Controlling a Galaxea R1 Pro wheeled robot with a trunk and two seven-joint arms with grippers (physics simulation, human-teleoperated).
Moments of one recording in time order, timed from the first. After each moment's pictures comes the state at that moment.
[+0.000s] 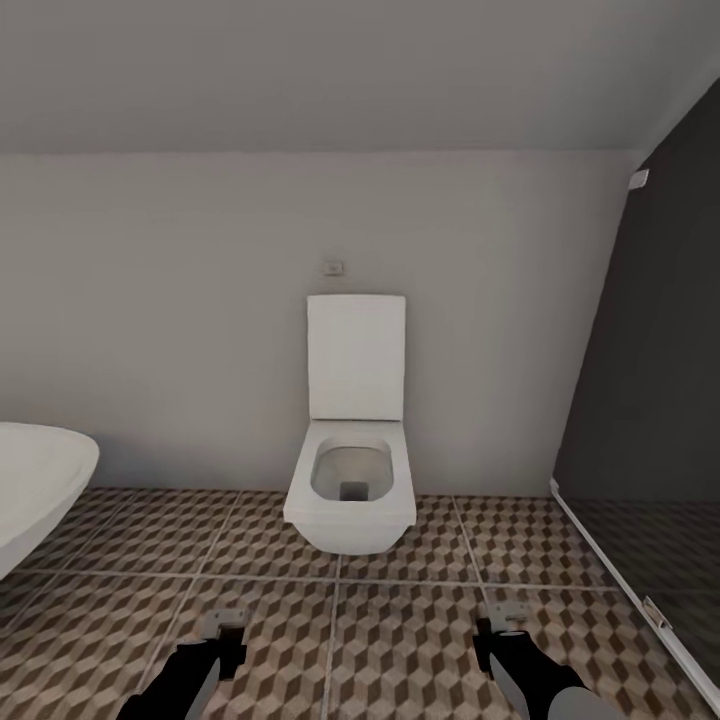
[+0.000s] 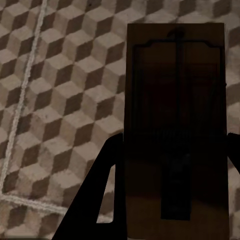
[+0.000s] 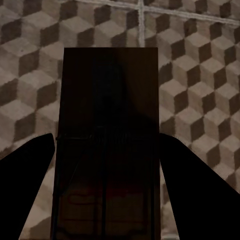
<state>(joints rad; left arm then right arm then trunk) -0.43 -0.03 0.18 -0.54 -0.16 0.37 0.14 -0.58 0.01 -0.01 -0.23 0.10 0.24 -0.18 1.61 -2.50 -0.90</state>
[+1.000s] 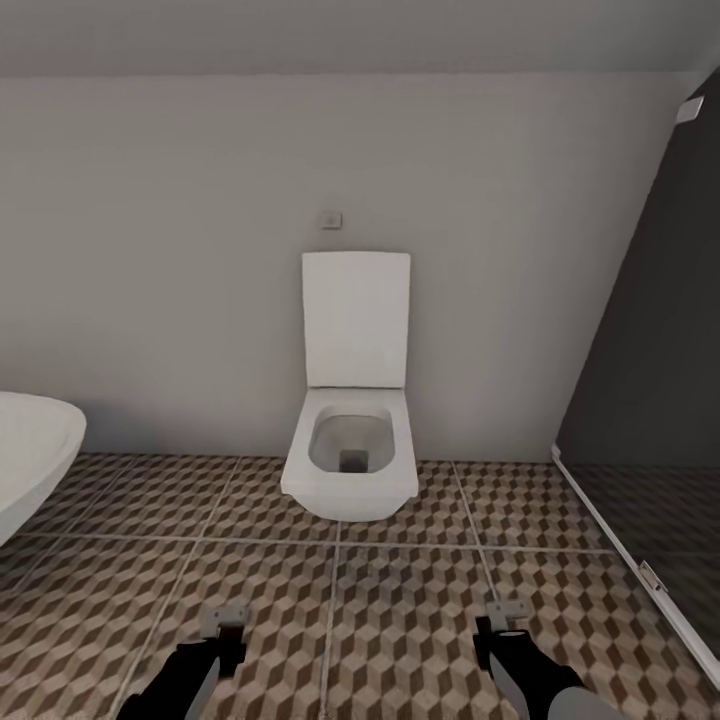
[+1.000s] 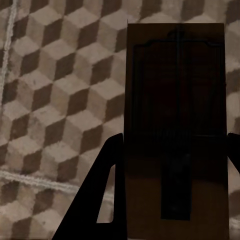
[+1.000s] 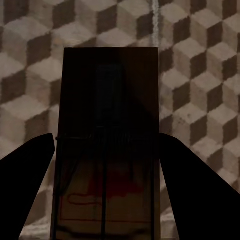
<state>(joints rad) -0.43 -0.03 0.18 -0.54 -0.16 0.36 0.14 -0.58 0.01 -0.01 -0.23 0.10 0.23 -0.19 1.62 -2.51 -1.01</state>
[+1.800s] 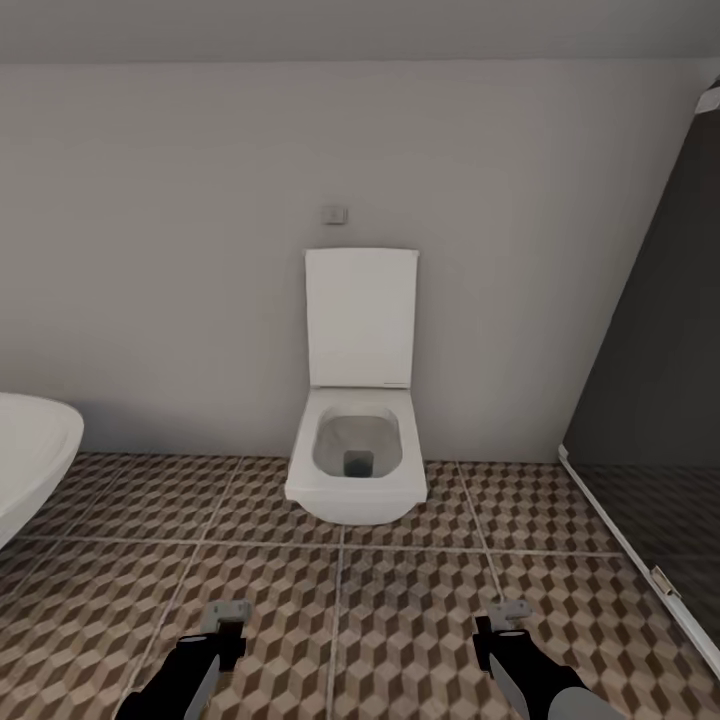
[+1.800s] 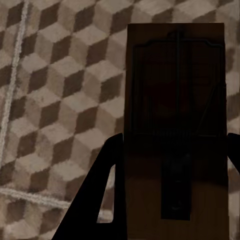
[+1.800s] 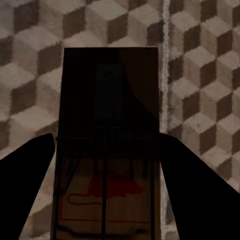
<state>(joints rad) -0.43 -0.03 0.18 -0.56 -0.16 0.35 0.15 -0.58 0.01 0.00 -0.23 0.10 0.22 -0.19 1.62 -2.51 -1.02</state>
